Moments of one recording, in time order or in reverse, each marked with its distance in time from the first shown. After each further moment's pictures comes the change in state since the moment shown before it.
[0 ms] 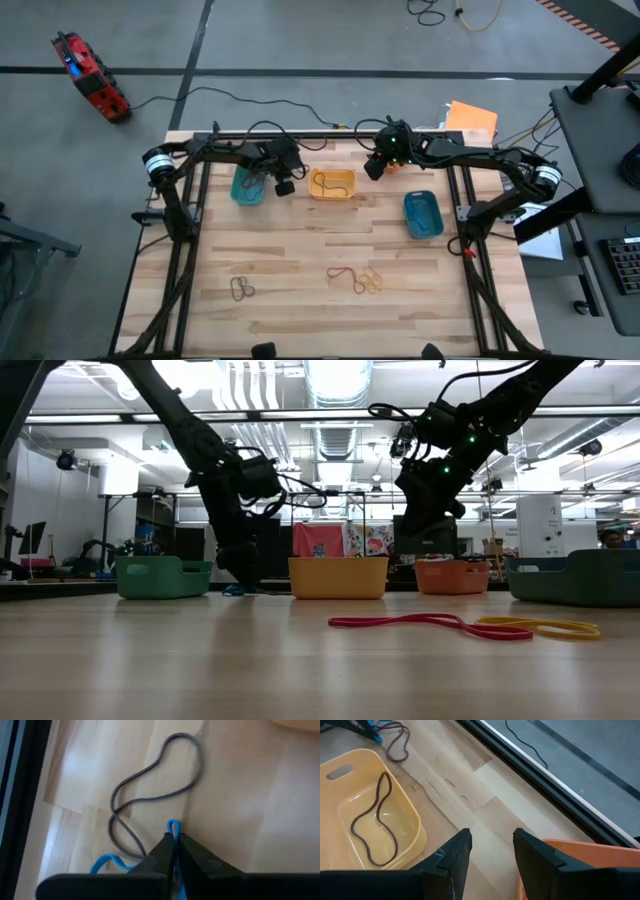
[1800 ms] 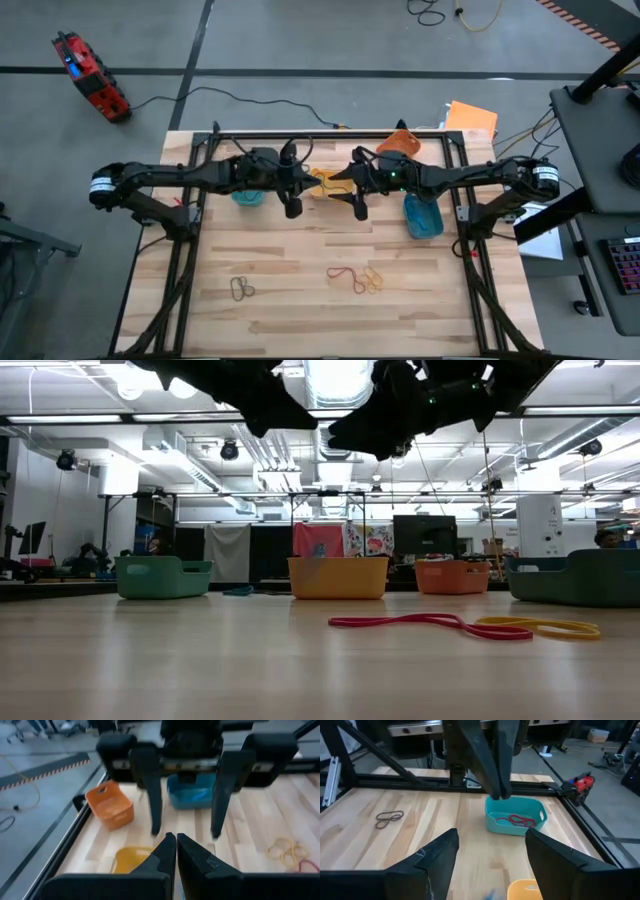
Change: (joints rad) left arm -0.386 -0.454 -0.001 0.284 0.140 -0.234; right arm 0.386 -0.001 -0.003 0.530 -0.259 -0.198
